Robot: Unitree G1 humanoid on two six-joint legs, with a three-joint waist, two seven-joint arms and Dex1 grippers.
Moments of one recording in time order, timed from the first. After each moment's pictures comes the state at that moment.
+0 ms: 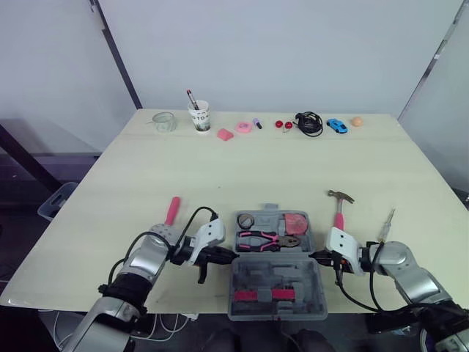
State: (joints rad) left arm -0.44 0.57 -0.26 0.46 -0.05 0.06 -1.32; right arm -0.23 -0.60 0.26 0.15 0.03 0.13 1.00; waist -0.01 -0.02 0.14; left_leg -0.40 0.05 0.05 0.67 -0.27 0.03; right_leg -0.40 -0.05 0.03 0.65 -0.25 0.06
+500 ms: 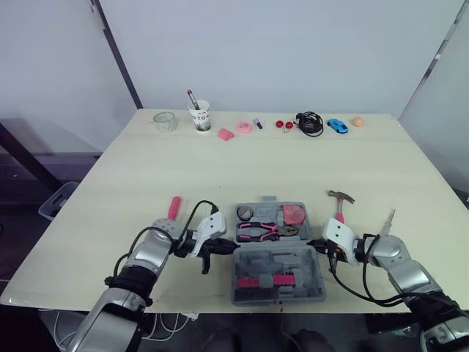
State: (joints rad) left arm -0.51 0.53 -0.25 0.57 -0.02 0.00 -1.27; right arm -0.29 -0.55 0.24 0.25 -0.01 0.08 0.93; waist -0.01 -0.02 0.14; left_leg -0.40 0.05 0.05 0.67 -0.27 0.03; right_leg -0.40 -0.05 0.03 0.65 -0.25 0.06
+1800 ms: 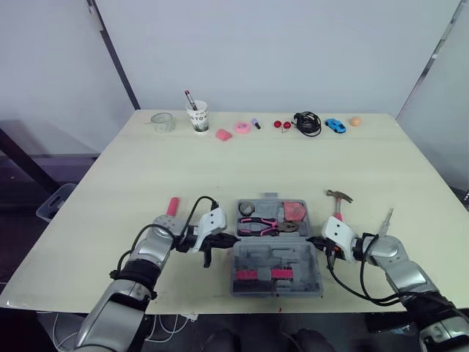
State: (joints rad) left arm -0.56 0.51 -0.24 0.69 0.01 -0.10 -1.26; right arm -0.31 -0.51 0.22 0.28 -0.04 0.05 0.89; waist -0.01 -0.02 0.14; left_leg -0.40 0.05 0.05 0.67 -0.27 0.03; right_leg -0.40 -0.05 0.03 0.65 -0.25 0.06
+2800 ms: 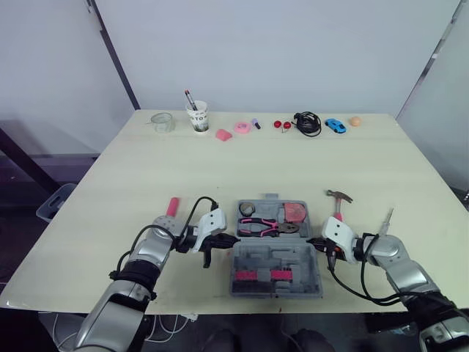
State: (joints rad) left arm -0.55 0.51 -0.24 0.69 0.01 -0.12 -1.26; right arm -0.29 -0.53 0.22 0.25 -0.04 0.08 0.92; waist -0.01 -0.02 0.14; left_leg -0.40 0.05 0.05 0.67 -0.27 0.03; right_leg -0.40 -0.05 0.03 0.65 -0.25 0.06
